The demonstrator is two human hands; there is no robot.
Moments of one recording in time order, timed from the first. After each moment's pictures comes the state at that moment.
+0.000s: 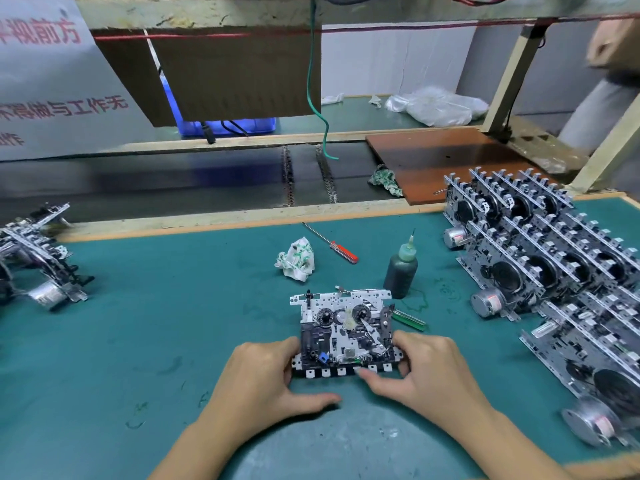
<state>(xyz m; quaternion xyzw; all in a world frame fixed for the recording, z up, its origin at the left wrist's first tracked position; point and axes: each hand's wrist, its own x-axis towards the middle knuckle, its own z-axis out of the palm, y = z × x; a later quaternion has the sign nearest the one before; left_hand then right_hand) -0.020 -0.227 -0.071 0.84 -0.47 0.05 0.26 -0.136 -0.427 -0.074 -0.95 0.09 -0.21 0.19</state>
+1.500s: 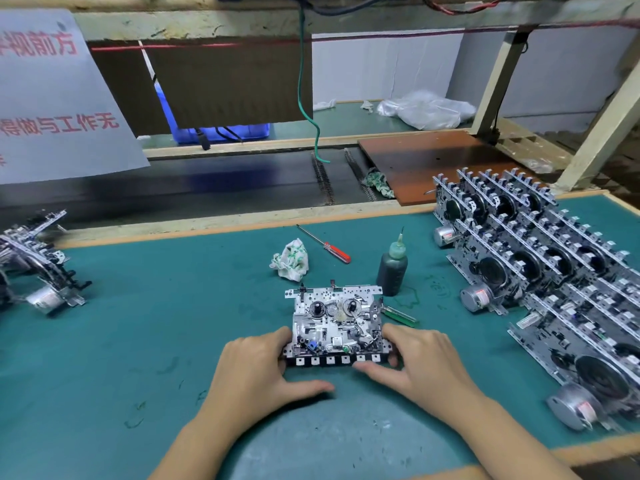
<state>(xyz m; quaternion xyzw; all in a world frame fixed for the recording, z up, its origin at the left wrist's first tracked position) -0.018 -0.228 -0.069 0.88 -0.40 0.02 0.23 -0.136 -0.432 -0.074 -0.96 0.09 -0.18 0.17</state>
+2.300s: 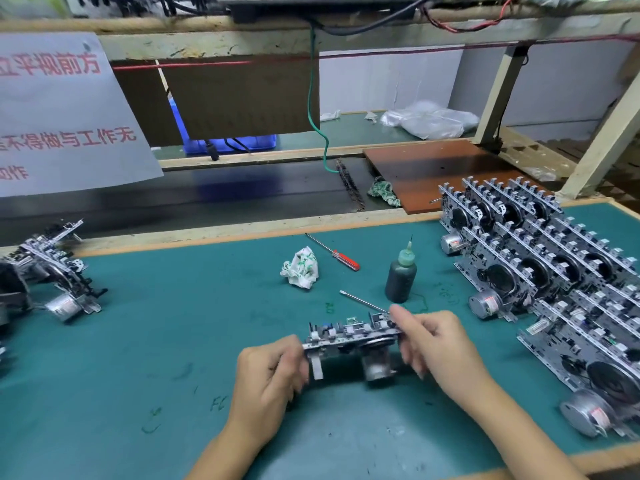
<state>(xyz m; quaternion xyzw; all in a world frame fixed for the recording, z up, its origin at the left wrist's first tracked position) -0.031 -0.229 -0.074 0.72 -0.35 -0.01 0.60 -0.128 -0.423 -0.042 -0.79 0.19 -0.17 0.56</state>
